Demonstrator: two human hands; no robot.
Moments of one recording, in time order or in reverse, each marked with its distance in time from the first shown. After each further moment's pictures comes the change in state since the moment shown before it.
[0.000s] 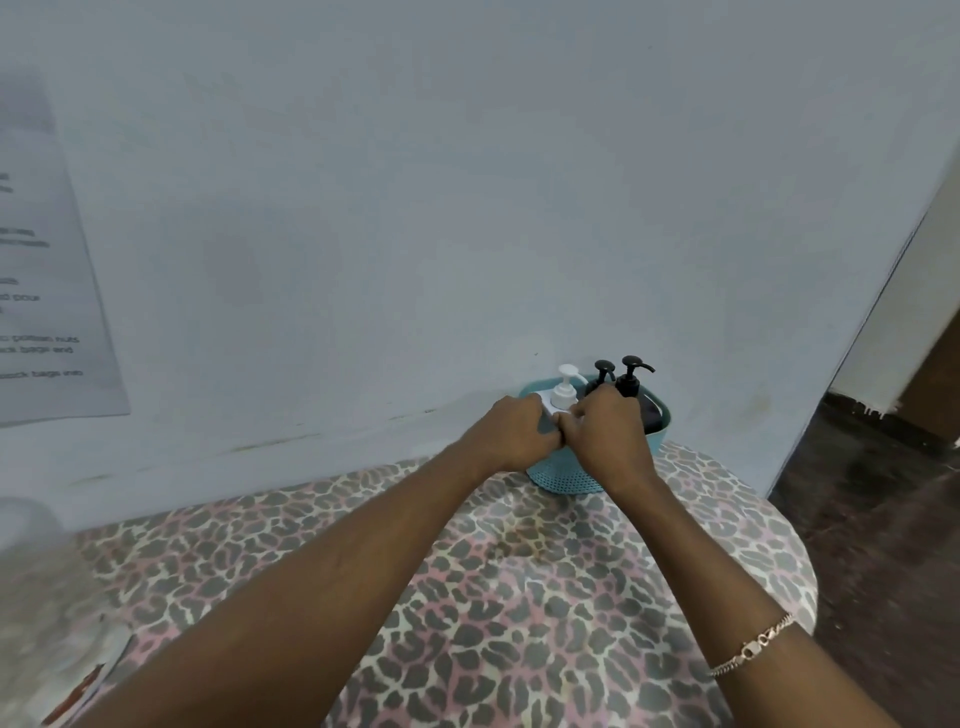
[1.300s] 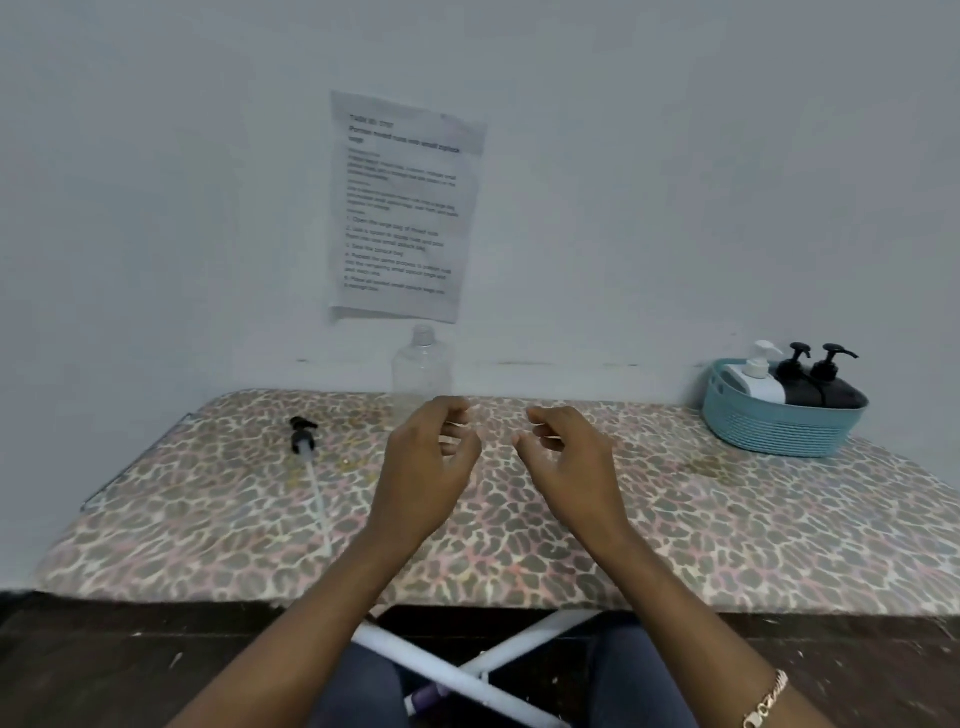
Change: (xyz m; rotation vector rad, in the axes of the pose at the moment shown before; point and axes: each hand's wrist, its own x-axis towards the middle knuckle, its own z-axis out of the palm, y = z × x) left_hand -0.400 -0.127 -0.061 -0.187 0.917 -0.083; right_hand -0.271 -0.235 0.019 0.600 -0.137 -0.380
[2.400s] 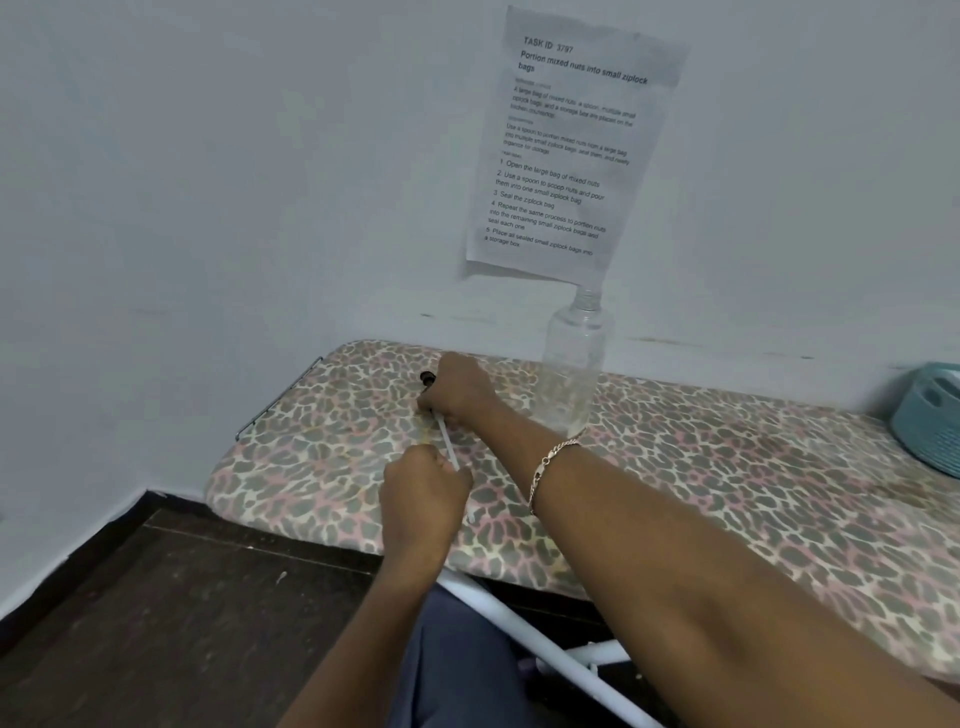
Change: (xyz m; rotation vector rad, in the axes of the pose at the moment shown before) left_hand -0.041 -0.117 -0.084 0.274 0.149 -0.633; right_hand 0.089 -0.109 0.287 -0.307 -0.693 0.063
